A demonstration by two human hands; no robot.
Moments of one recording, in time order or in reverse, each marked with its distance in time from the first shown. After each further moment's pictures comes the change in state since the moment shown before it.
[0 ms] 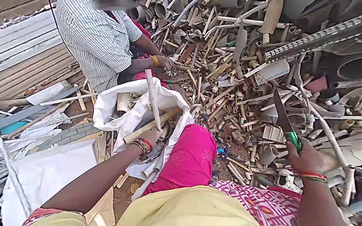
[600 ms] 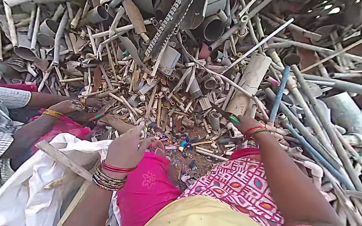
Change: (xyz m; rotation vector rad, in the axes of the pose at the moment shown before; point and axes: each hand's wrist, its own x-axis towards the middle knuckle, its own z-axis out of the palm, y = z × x) left_hand -0.051 0.190 -0.047 0.117 0.577 0.905; right_hand -0.017 0.090 -0.039 0.040 -0.466 0.553
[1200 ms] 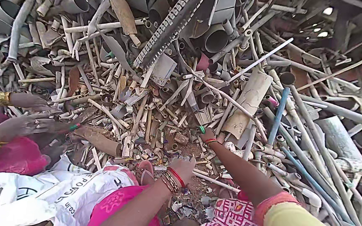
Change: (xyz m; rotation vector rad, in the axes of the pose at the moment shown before) left_hand 0.144 0.090 0.128 0.078 -0.971 0.226; right_hand 0.176 -0.073 0.085 0.309 -0.037 0.015
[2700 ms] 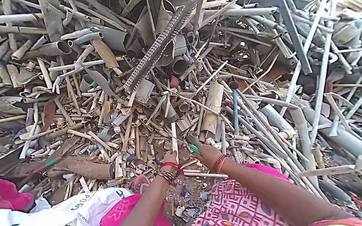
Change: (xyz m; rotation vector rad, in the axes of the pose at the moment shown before) left_hand -0.033 -0.011 0.034 -1.596 0.467 -0.120; right_hand -0.257 -0.064 -0.032 -0.454 -0.078 -0.114
